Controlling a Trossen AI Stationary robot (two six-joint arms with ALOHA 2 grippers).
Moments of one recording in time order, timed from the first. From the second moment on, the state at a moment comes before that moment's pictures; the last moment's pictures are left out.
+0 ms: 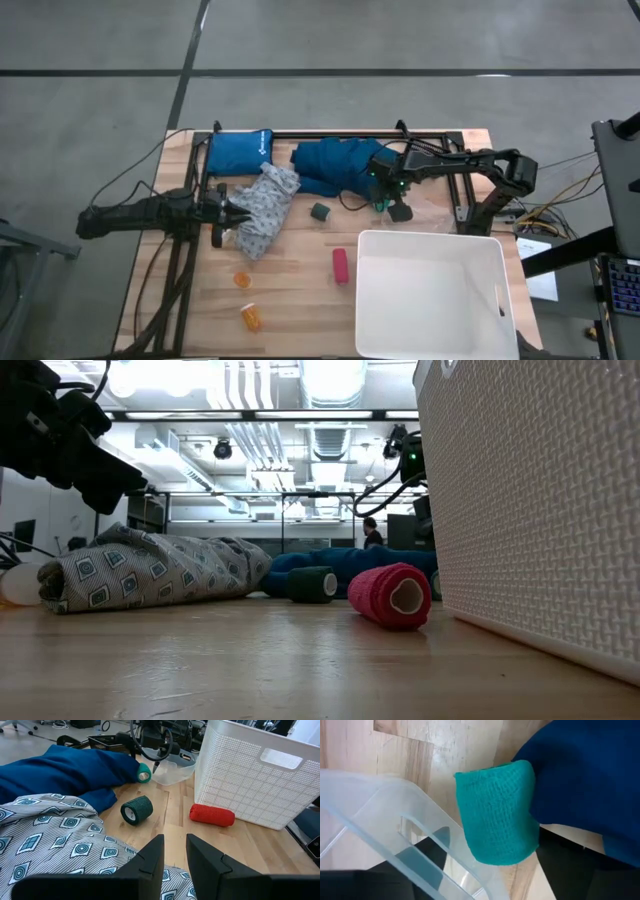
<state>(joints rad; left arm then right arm) 0.05 0.00 0.11 -0.36 0.01 -0.24 -0.38 1.63 0.93 -0.77 -0.08 -0.56</state>
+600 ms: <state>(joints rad) 0.05 0.00 0.11 -0.36 0.01 -0.24 -0.38 1.63 0.95 -0.77 -0.08 -0.55</state>
